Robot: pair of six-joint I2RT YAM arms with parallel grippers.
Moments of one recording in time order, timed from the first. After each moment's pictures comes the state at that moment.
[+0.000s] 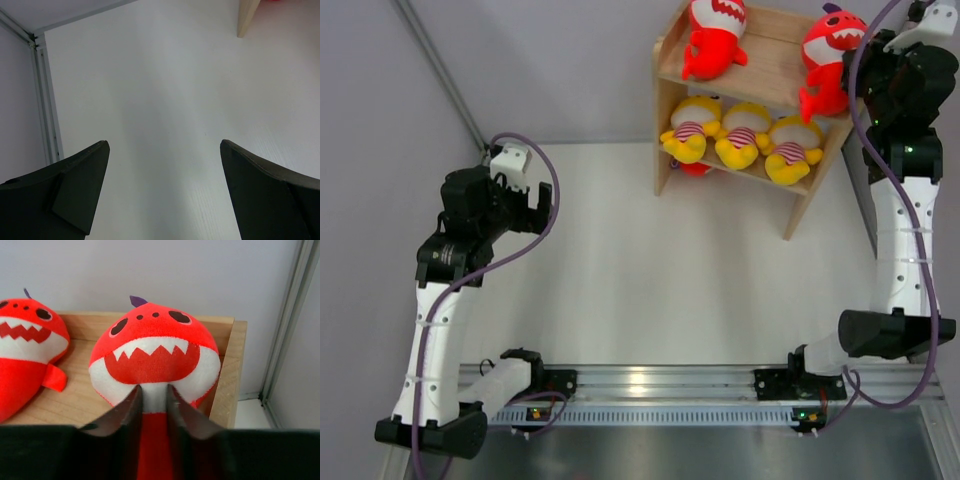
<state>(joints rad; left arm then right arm) -0.12 0.98 1.36 -0.82 0.11 0.15 -0.07 1.48 1.95 -0.35 -0.03 0.21</state>
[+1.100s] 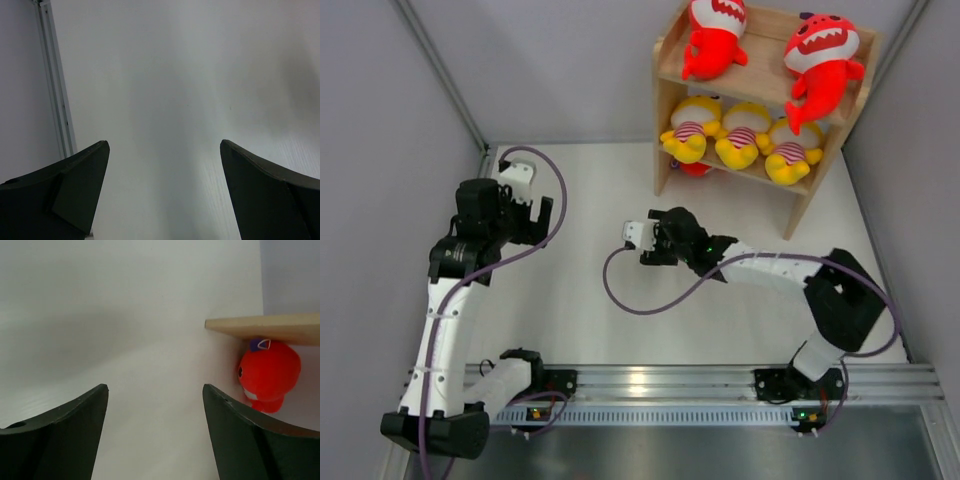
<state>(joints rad) -0.09 0.98 1.24 -0.82 0.03 0.20 0.86 1.53 1.02 -0.05 0.06 -0.77</state>
